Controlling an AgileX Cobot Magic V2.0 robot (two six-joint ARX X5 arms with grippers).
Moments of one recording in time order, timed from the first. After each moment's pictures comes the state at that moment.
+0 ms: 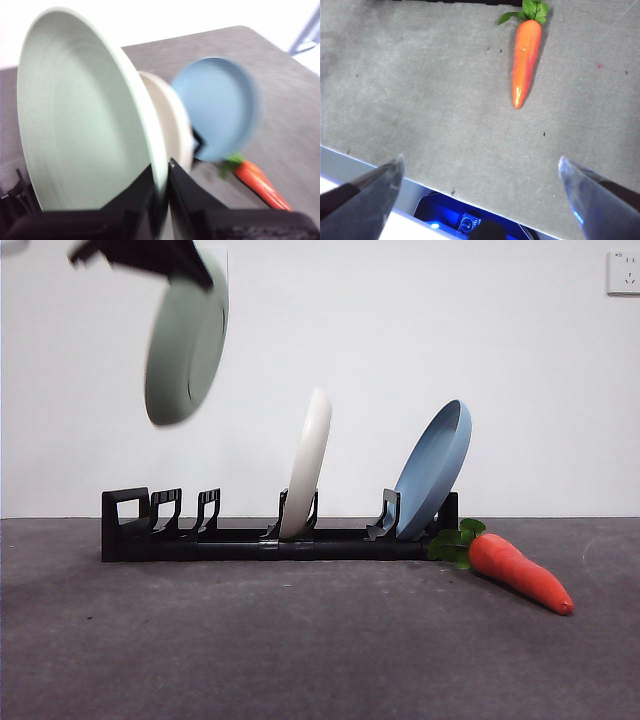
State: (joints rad) left arm -0.32 1.38 1.35 -0.42 0.31 -0.03; right arm 0.08 0.73 0.98 -1.14 -0.36 -0.09
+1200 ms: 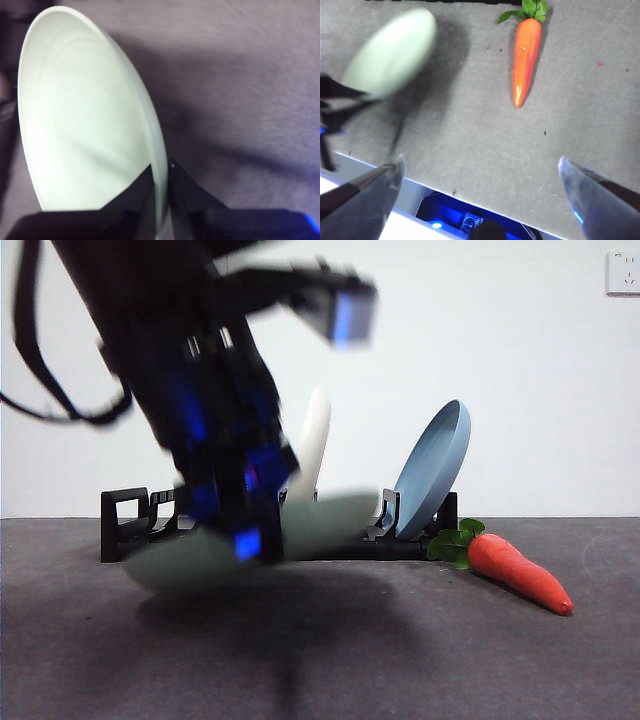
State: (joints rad) left arm -1.03 1.52 0.85 -0.32 -0.40 0.41; right arm 0.08 0.73 0.98 -1.14 -0.37 -0.07
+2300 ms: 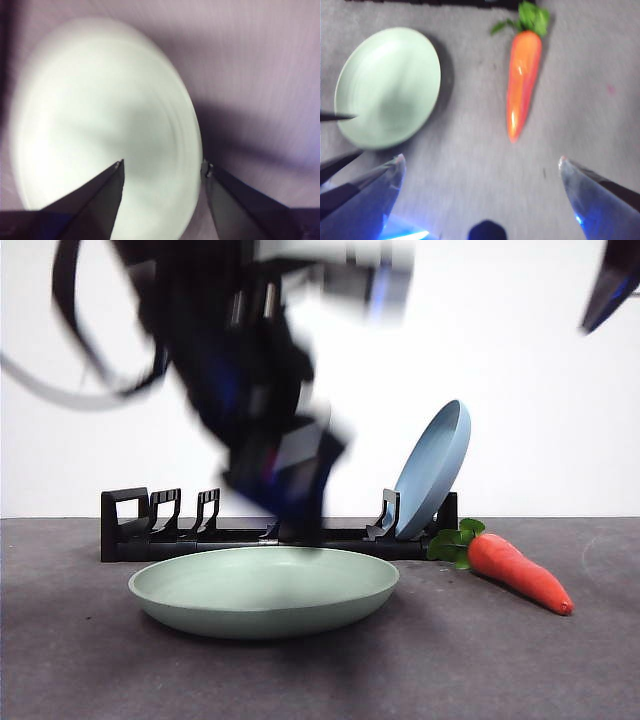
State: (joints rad) left arm -1.04 1.51 0.98 -0.44 -0.34 0.29; right arm 0.12 1.04 0.98 -0.88 -0.37 -0.06
